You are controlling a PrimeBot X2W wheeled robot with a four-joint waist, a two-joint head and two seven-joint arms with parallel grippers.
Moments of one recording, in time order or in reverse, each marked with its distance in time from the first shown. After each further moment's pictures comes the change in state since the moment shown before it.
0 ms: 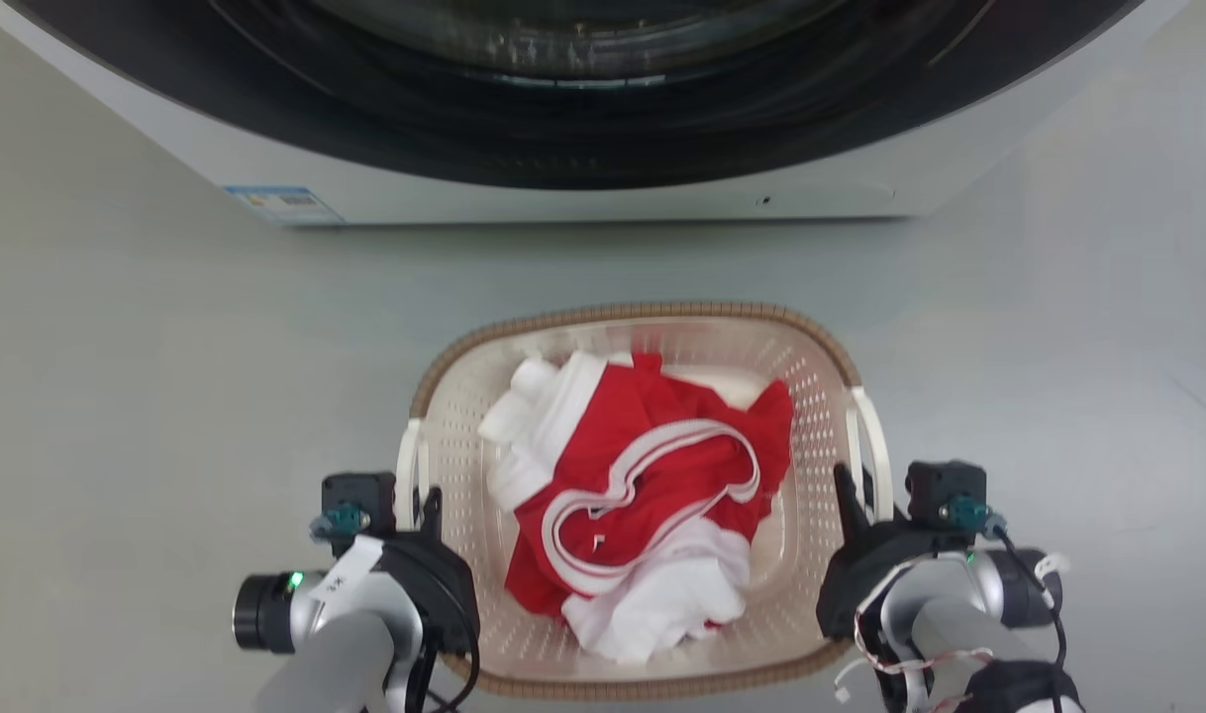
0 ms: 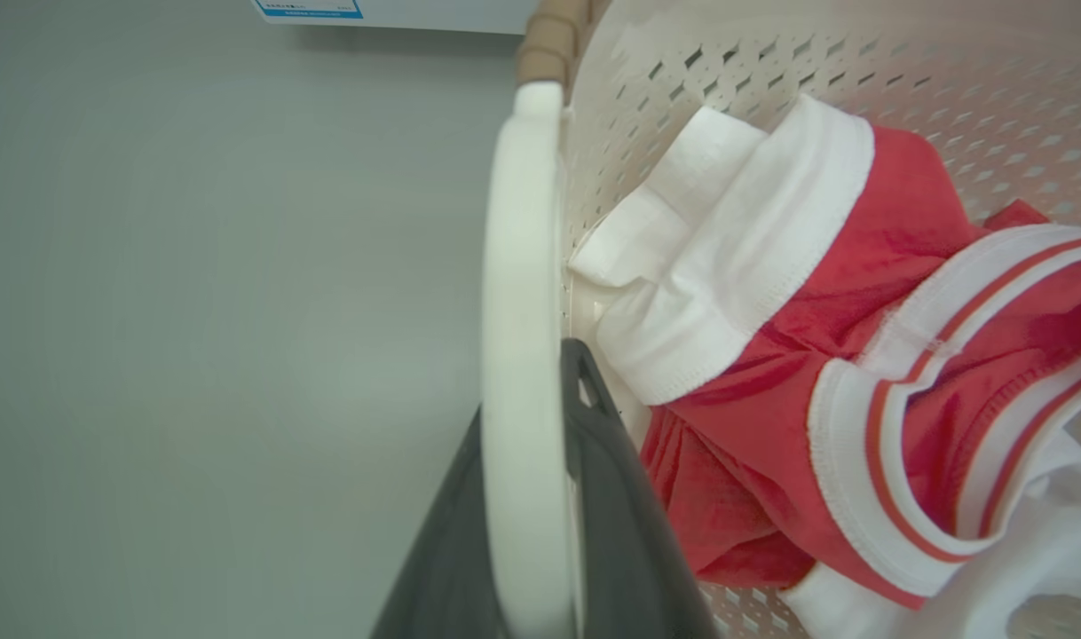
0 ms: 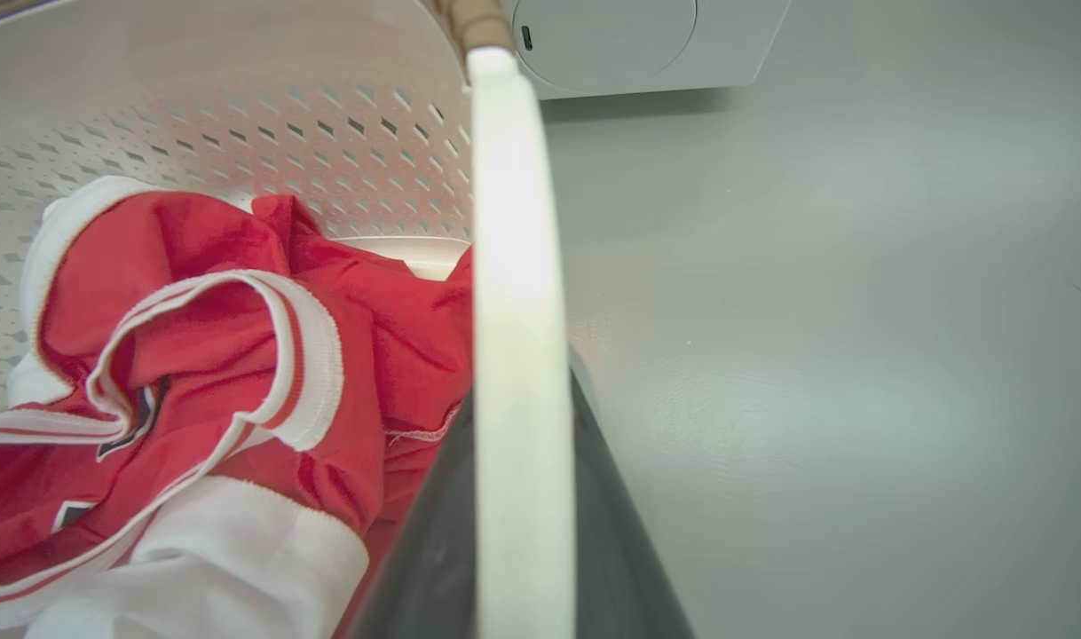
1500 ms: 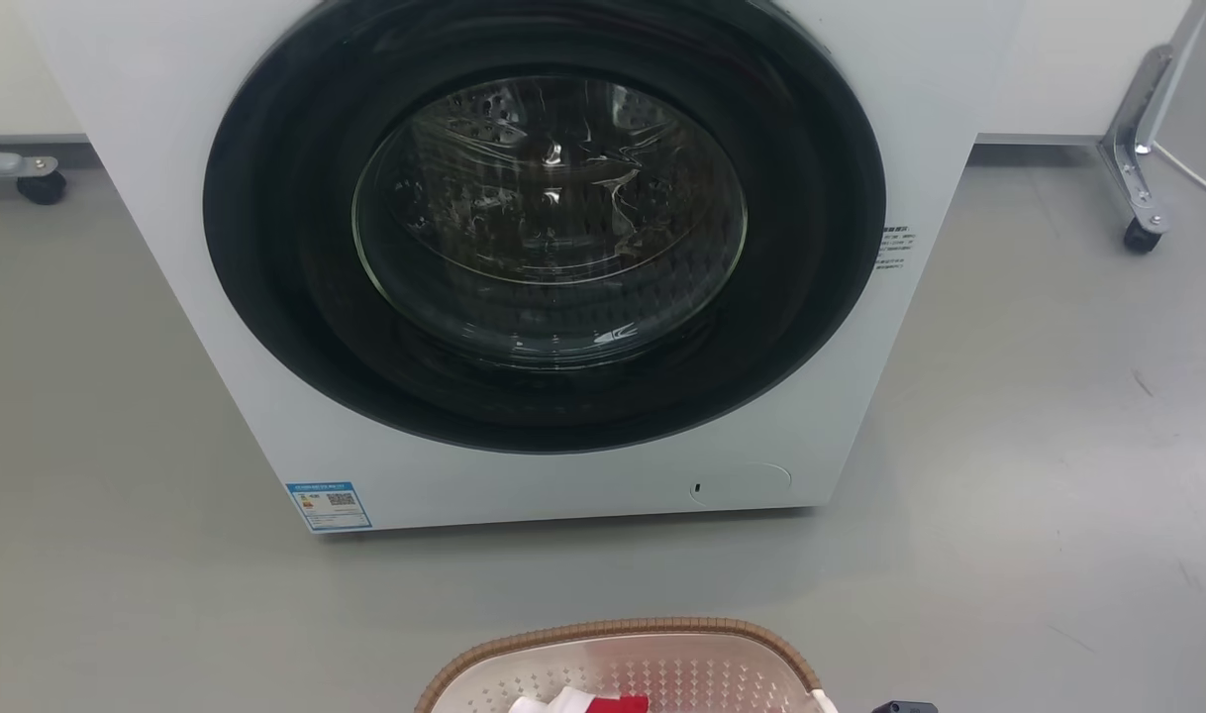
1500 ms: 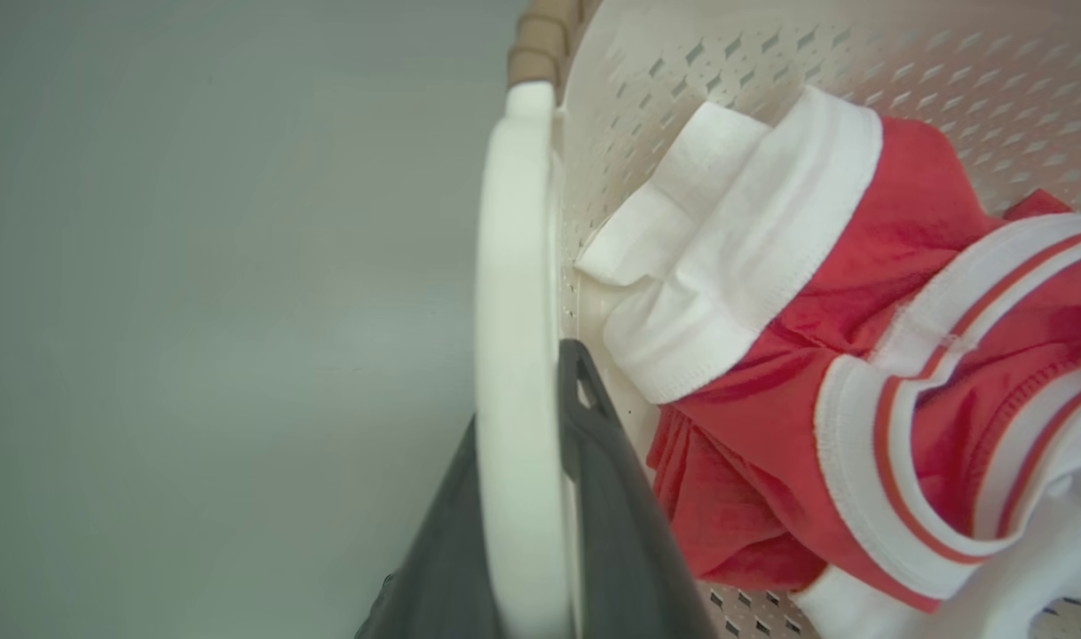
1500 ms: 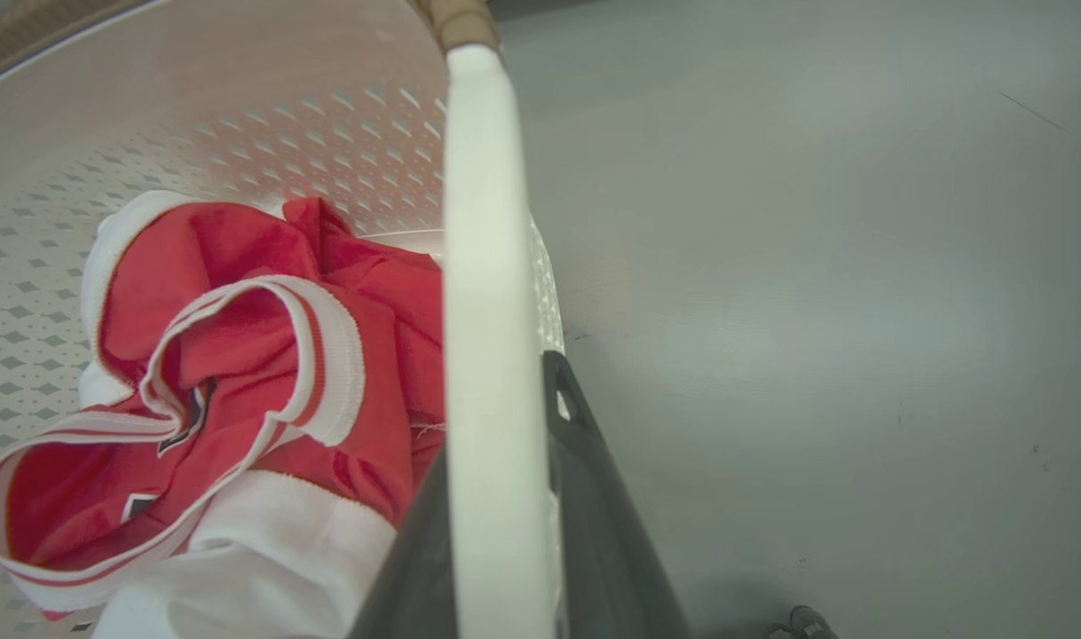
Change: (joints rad) left arm 0.319 0.018 -0.130 0.073 -0.102 -0.035 0.202; right arm 0.298 -0.003 0.314 -0.010 0.386 -0.023 0.221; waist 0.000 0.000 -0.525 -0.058
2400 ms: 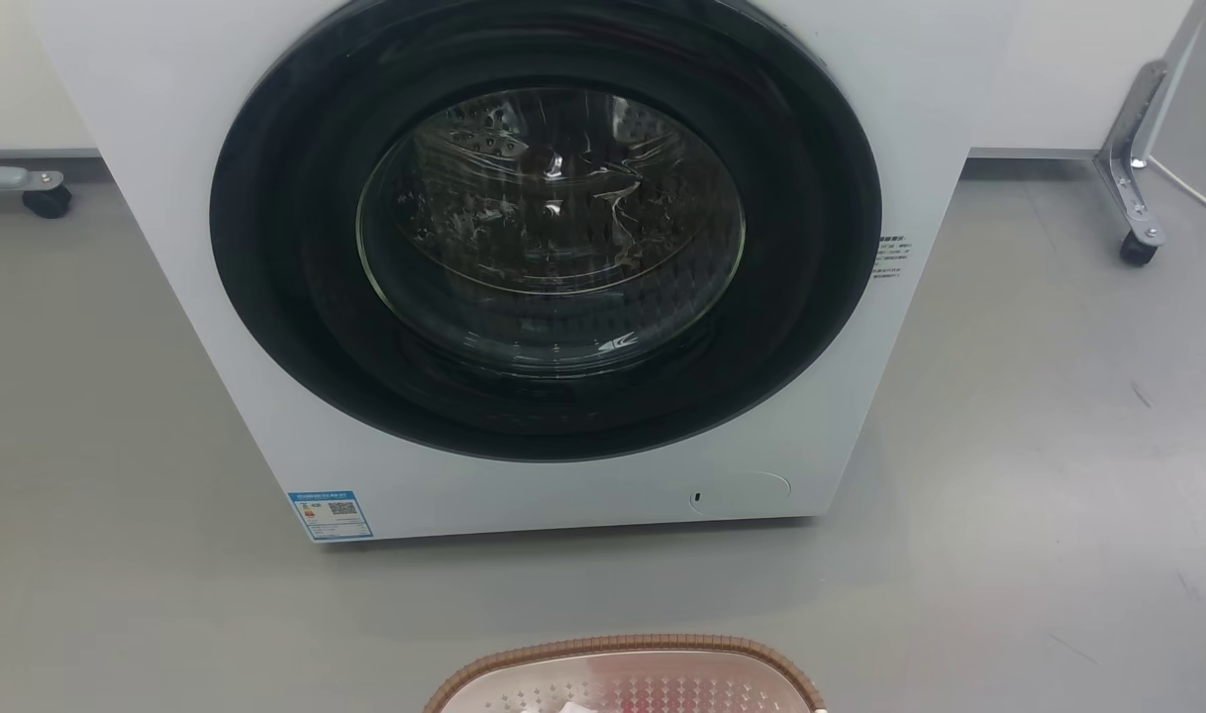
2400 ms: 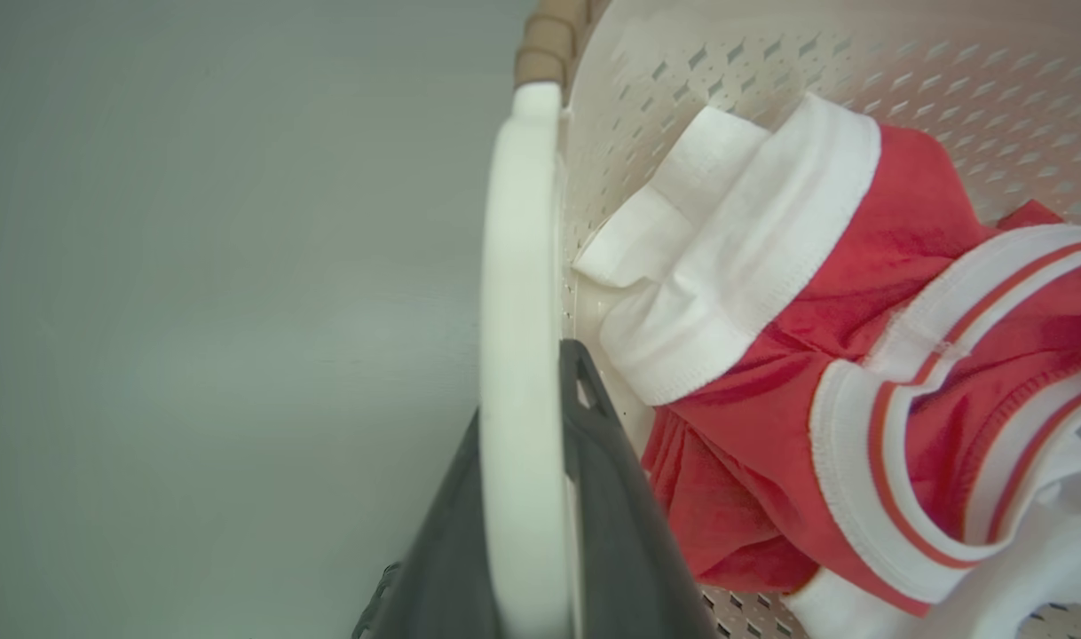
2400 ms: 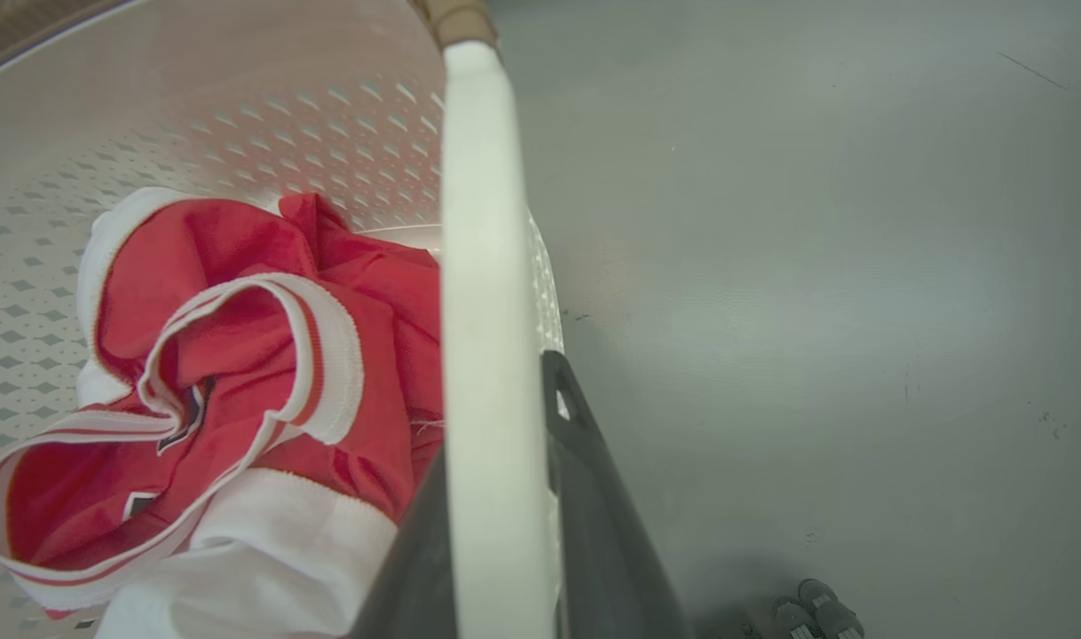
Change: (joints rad) left arm 0.007 0.001 -0.026 0.002 -0.029 0.001 0.010; right arm -0.001 0.000 0.077 0.028 0.106 0.000 -0.011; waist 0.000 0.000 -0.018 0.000
